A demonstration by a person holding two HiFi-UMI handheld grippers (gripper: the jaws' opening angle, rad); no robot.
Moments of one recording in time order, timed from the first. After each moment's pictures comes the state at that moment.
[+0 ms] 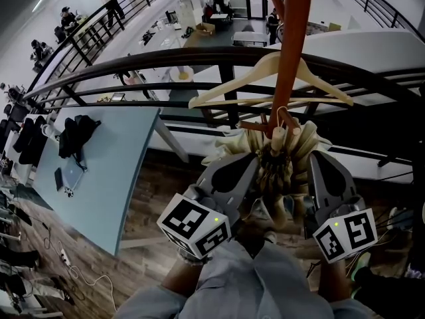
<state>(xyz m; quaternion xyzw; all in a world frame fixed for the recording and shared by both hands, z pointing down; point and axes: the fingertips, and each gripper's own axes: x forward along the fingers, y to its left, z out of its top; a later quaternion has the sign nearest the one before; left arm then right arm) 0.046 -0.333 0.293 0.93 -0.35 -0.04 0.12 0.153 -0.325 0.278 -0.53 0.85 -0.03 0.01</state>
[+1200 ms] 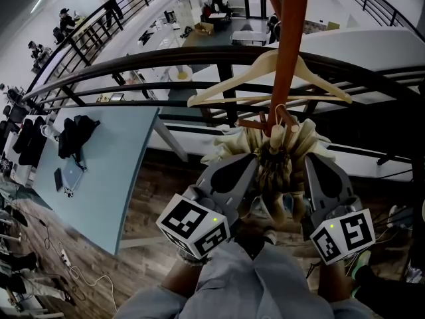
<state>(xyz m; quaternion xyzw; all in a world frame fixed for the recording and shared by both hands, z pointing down) 0.046 -0.328 0.295 0.93 -0.35 -0.05 0.13 0.145 -0.318 0.282 -0.52 0.85 -0.03 -0.01</state>
